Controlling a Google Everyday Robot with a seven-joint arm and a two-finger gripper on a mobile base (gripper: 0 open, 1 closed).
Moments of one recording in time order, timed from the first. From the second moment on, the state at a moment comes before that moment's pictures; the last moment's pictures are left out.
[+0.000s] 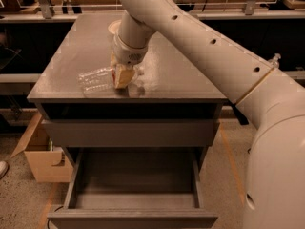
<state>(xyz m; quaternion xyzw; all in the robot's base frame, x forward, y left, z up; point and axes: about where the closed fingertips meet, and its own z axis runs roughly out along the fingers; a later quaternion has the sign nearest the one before) 0.642 0.100 0.851 -0.81 0.55 0.04 0.22</state>
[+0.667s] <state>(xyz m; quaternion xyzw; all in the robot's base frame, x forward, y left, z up) 0.643 0.103 0.846 -0.81 0.54 0.05 0.22</state>
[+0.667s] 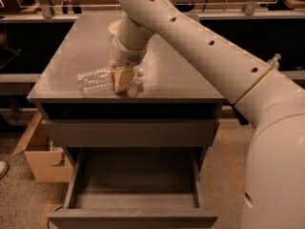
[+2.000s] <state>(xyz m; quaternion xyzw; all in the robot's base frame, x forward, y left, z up) 0.660 0.043 0.881 -0.78 0.58 -0.01 0.22</state>
